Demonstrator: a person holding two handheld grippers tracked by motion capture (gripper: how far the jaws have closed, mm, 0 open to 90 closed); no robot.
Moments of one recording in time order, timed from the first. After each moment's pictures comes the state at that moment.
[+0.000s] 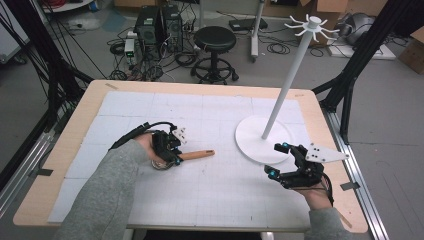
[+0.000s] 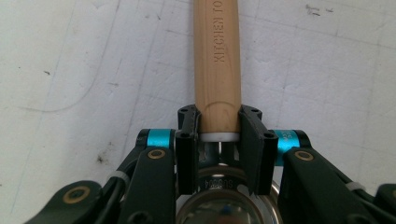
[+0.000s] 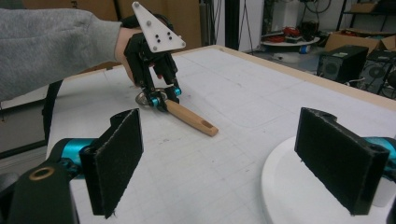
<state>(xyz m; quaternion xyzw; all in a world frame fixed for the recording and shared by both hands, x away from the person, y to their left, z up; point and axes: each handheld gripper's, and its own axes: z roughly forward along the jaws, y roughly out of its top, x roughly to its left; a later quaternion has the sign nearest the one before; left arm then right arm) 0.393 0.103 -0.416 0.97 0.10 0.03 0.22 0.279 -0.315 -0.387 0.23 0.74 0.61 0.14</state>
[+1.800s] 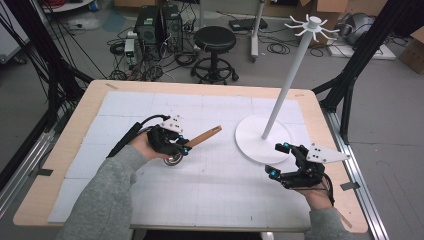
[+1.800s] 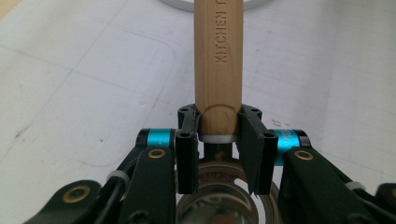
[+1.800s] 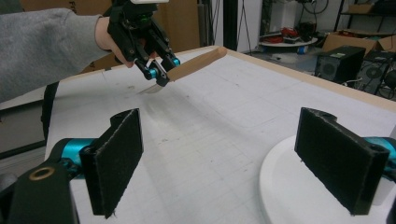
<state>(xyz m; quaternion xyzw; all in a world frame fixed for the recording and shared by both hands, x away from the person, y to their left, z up) 0.373 0.108 -0.377 0.90 0.16 0.08 0.38 0.278 -0.317 -0.386 0.23 0.74 0.61 0.14</state>
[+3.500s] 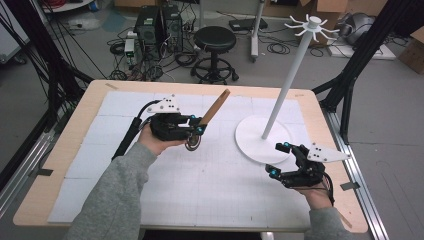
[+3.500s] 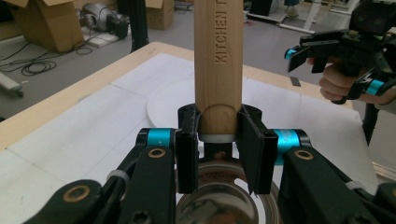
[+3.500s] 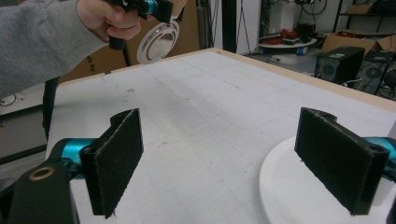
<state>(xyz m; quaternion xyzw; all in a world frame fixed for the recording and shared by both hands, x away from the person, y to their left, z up) 0.362 0.089 -0.323 0.79 0.19 0.09 0.58 0.279 -0.318 -0.387 0.24 0.74 0.62 0.14</state>
